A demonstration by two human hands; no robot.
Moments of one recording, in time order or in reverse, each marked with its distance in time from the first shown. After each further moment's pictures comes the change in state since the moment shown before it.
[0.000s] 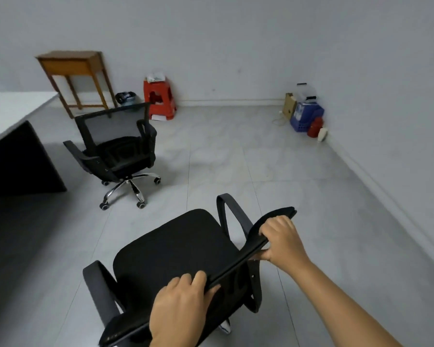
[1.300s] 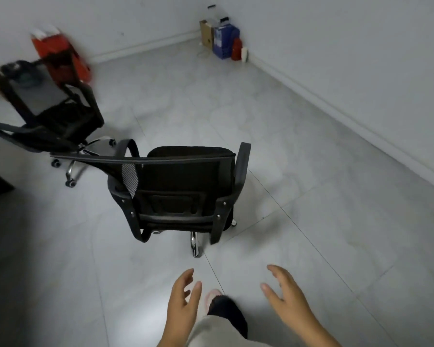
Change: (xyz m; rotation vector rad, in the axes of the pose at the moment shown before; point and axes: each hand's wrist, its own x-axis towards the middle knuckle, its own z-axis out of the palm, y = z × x) left_hand -0.341 -0.182 -0.036 -1.153 -0.654 -0.397; right_hand -0.352 -0.418 -0.034 0.545 -0.194 1.142
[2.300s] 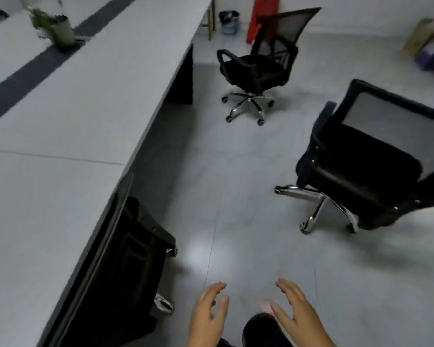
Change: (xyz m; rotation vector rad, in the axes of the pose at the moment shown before) left_hand -0.274 -0.205 -0.285 -0.092 0.496 -0.121; right_hand -0.234 -0.119 0.304 -0.230 -0.583 -0.453
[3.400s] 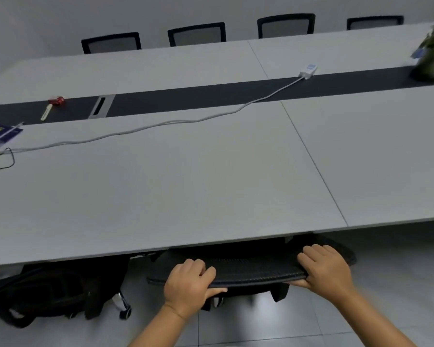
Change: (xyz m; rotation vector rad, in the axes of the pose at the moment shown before) left_hand -0.001 -0.040 -0.186 1.275 1.120 -0.251; right_hand 0.296 -0.278 0.176 -0.444 -0.220 -1.890
